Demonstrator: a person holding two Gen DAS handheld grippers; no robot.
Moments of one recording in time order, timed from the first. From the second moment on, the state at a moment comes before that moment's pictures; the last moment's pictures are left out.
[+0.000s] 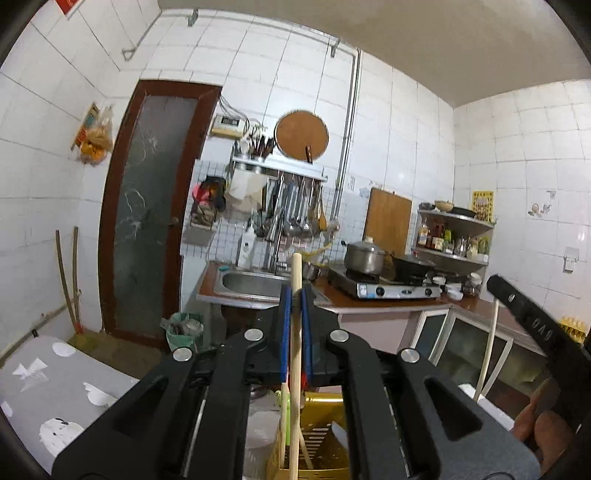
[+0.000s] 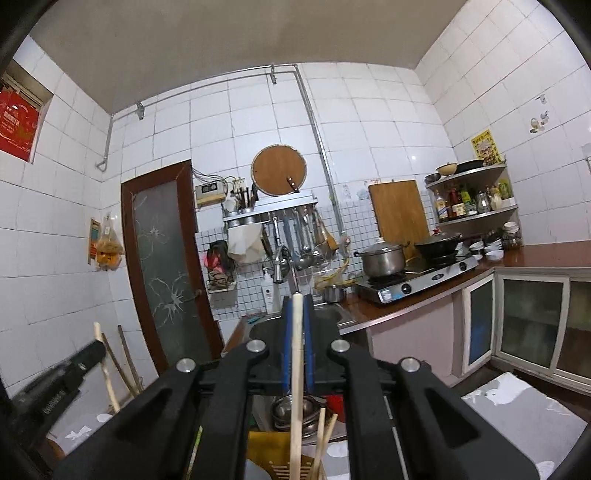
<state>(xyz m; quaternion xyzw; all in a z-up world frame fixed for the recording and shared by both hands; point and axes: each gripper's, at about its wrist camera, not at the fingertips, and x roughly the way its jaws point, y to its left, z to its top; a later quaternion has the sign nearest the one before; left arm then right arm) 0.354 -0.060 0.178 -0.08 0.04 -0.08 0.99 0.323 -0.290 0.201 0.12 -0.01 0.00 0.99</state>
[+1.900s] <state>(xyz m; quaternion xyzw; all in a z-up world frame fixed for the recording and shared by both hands) 0.237 0.020 0.071 0.02 0.29 -0.01 0.96 0.190 -0.258 0.064 0.09 0.30 0.04 0.95</state>
